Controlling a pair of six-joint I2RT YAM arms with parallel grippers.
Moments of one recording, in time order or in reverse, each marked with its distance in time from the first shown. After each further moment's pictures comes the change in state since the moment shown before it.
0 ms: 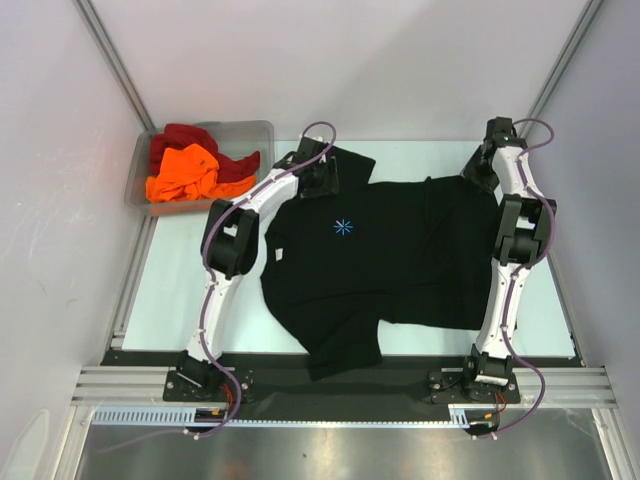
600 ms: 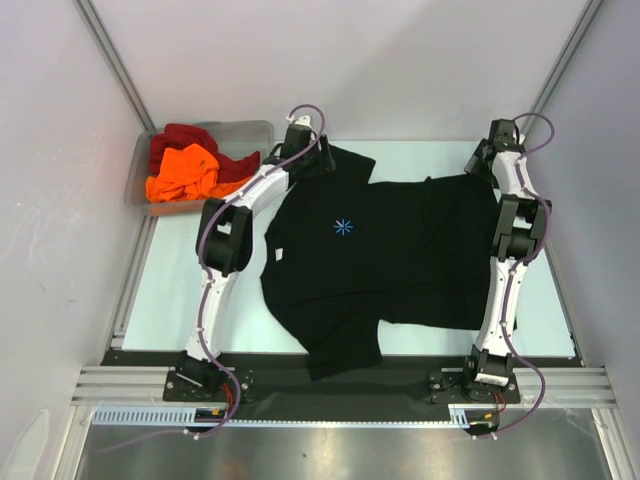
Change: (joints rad) left arm 0.063 0.014 0.026 0.233 0.009 0.000; right arm -0.022 0.139 0.091 0.206 0.122 -0.112
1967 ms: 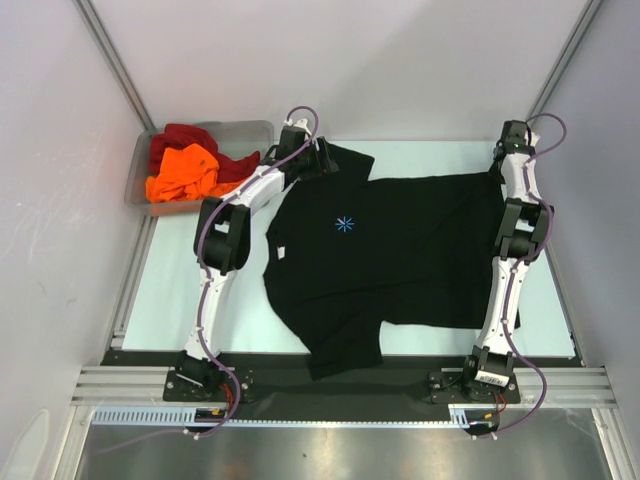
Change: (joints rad) left arm 0.035 0.011 -0.024 0.042 0.164 -0.053; right arm -0.061 0.129 0.181 -0.040 0.106 -0.057
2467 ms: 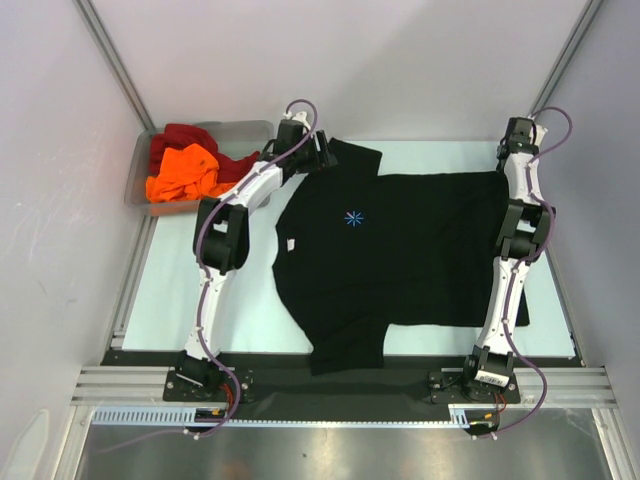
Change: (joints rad) left arm 0.006 0.000 0.046 -0.022 0.000 0.033; right arm -0.015 0.007 0.027 0.041 0.095 -0.073
